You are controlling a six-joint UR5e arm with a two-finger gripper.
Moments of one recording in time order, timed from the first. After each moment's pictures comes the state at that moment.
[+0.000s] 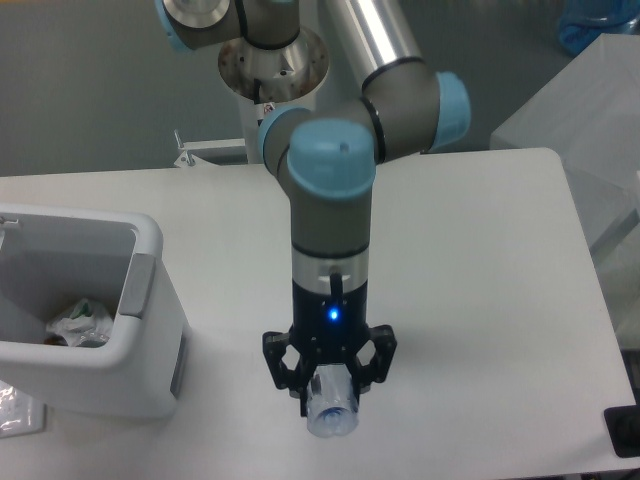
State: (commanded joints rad) arm 2.35 -2.01 -1.23 -0.63 1.35 0.11
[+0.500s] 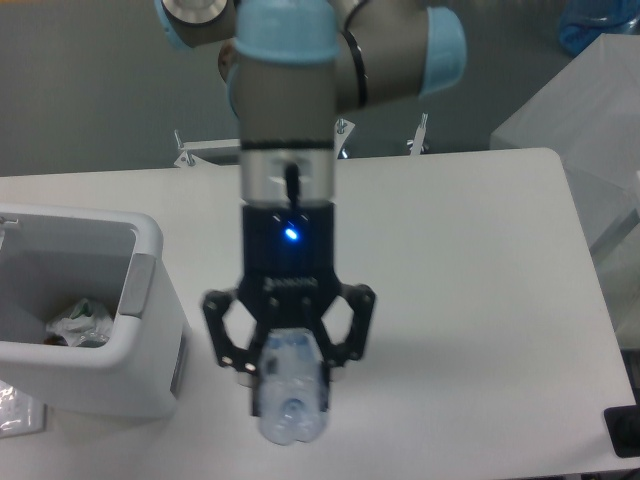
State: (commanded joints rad) arm 2.25 -1.92 -1.19 -0.63 1.33 0.08
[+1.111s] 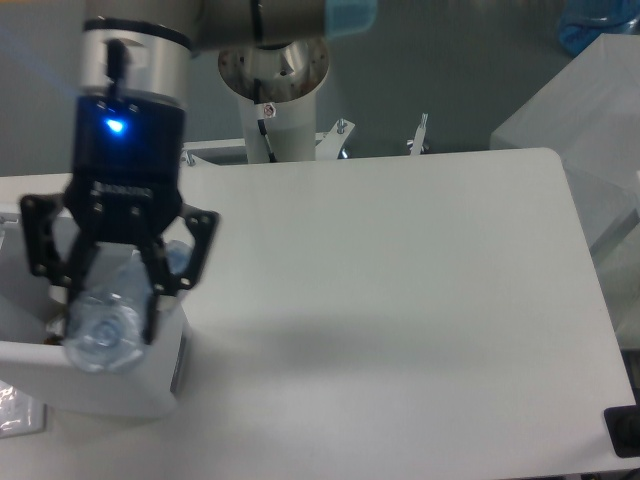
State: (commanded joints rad) arm 2.11 -1.85 -1.22 -0.63 1.33 0.06
